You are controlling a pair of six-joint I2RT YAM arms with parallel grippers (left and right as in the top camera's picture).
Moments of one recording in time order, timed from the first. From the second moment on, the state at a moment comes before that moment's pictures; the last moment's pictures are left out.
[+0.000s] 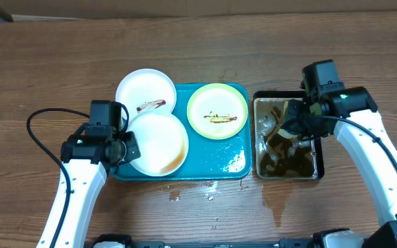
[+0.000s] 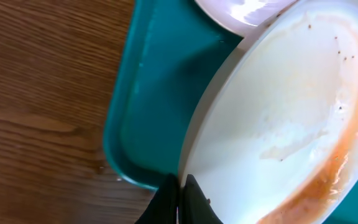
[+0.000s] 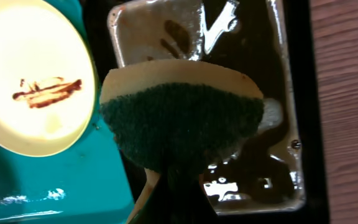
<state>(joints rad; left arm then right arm) -0.05 1.23 0.92 -0.95 -0.07 -0.36 0.17 1.50 1.24 -1.05 -0.07 0.43</state>
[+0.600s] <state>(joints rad) -0.43 1.23 0.97 -0.94 -0.52 -0.28 0.16 1.50 1.24 -1.05 0.00 0.38</state>
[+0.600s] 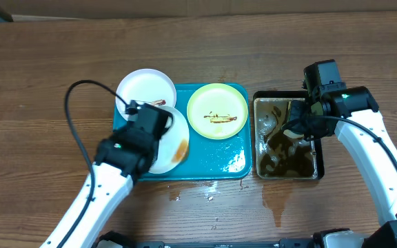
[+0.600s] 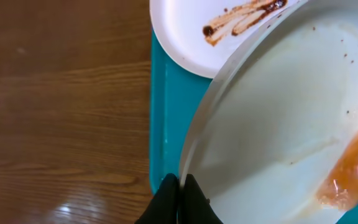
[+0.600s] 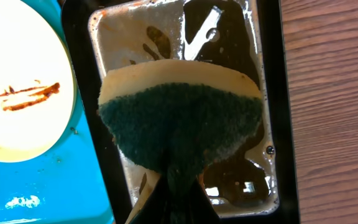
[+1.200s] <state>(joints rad) -0.66 1.23 0.97 -0.93 -0.96 -0.28 0.16 1.50 1.20 -1.05 0.01 0.38</state>
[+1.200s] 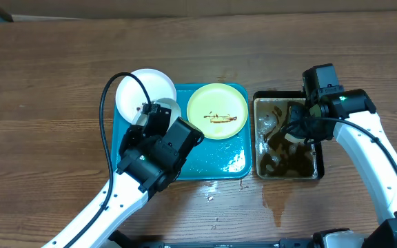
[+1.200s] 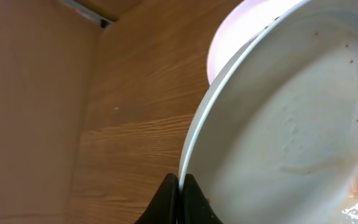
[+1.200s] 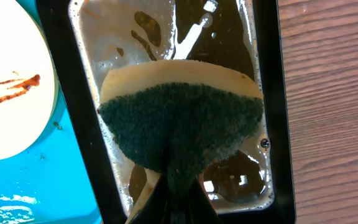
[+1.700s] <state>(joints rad) -0.66 1.23 0.97 -0.93 -1.00 -0.28 0.16 1.50 1.20 -1.05 0.01 0.38</state>
